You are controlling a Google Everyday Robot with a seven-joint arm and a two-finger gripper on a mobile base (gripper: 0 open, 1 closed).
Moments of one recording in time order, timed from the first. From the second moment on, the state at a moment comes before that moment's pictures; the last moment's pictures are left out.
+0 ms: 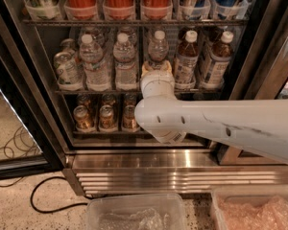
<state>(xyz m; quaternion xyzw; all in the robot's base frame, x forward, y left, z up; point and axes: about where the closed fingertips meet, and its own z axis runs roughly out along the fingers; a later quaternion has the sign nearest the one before) 0.701 -0.049 0.854 -0.01 0.73 -0.01 0.68</state>
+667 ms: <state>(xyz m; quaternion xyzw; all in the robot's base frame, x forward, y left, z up) 0.694 -0.044 0.867 -0.01 0.72 -0.01 0.70</state>
